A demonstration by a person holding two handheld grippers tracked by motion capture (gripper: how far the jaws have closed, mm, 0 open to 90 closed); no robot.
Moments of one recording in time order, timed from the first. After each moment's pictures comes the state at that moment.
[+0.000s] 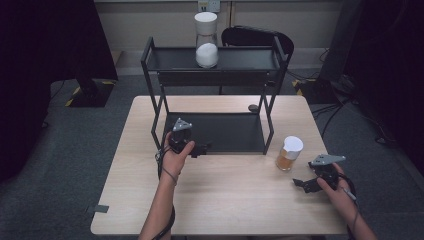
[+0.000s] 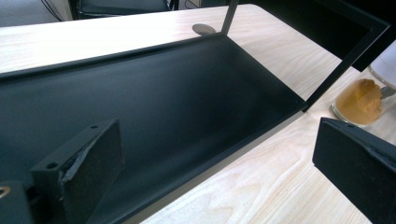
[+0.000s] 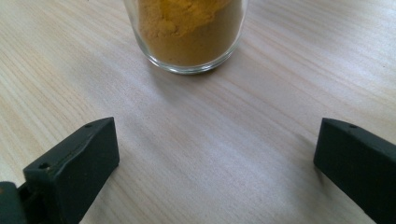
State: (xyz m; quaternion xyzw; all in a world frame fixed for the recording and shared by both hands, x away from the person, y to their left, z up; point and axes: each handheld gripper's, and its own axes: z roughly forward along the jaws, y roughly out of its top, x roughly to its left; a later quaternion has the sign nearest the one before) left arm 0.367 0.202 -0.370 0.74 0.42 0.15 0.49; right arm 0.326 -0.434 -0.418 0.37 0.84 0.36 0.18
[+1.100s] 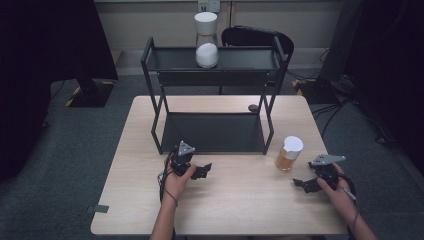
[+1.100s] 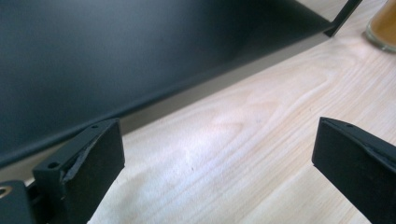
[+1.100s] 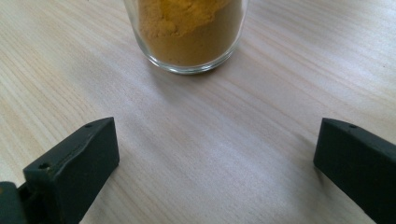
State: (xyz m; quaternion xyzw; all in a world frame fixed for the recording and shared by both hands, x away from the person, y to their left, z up) left arm 0.334 0.191 -0.419 0.77 0.43 0.16 0.44; right arm 0.326 -0.434 -0.418 0.37 0.84 0.36 0.18
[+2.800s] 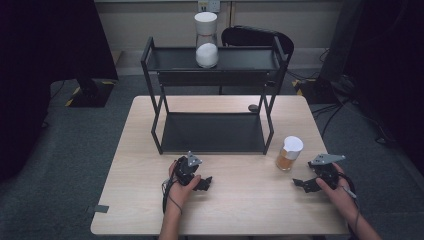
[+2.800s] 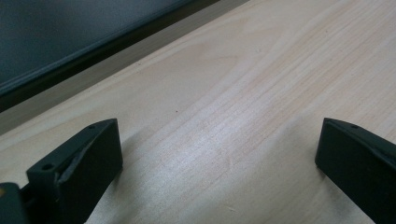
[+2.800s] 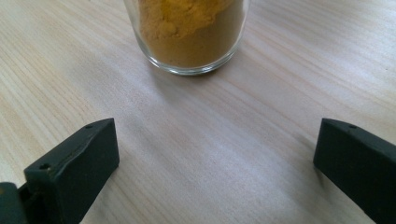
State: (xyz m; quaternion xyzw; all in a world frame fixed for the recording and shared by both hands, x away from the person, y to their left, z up) left arm 0.327 0.167 -0.422 0.82 0.39 0.18 0.36; right arm 0.331 -0.434 -0.415 0.36 0.84 0.35 0.17
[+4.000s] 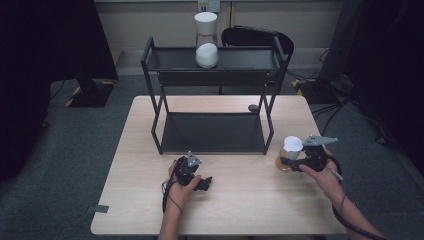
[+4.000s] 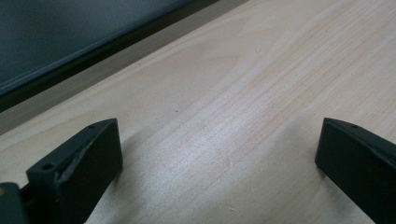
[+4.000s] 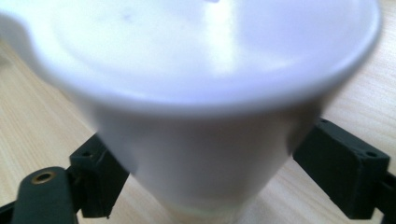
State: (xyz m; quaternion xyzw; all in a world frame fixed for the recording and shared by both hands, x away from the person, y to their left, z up) left arm 0.327 0.167 -0.422 0.82 0.39 0.18 0.36; right arm 0.358 -0.406 -0.394 0.36 0.81 0.43 0.19
